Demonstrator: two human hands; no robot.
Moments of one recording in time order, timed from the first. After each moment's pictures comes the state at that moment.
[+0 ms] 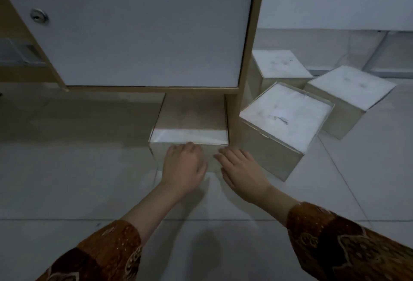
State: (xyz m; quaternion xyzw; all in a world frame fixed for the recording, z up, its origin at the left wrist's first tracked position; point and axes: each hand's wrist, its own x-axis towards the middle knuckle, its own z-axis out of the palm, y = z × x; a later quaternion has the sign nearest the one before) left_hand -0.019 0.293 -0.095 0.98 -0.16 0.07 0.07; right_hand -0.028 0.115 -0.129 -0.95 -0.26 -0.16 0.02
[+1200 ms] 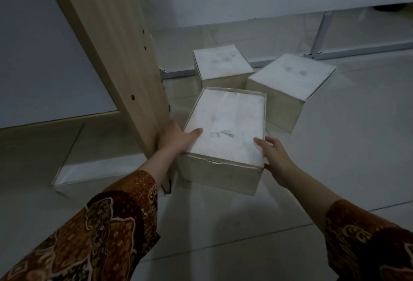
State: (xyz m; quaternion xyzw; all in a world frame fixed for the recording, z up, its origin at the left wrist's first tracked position) left_hand 0.117 0.103 -0.099 0.94 0.06 -0.12 0.30; right_hand 0.007 -0.117 -0.128 -0.65 0.28 0.00 0.71
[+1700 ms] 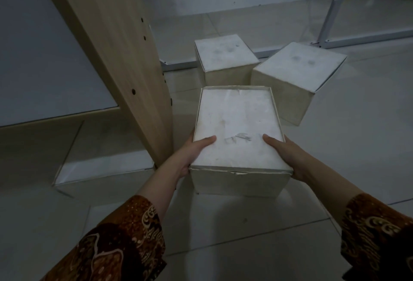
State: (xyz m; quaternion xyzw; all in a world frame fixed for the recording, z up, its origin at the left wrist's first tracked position) left_hand 0.098 0.100 -0.140 0.66 0.07 -0.33 0.67; right_hand 0.005 -0.127 -0.120 -0.63 0.26 0.08 0.73
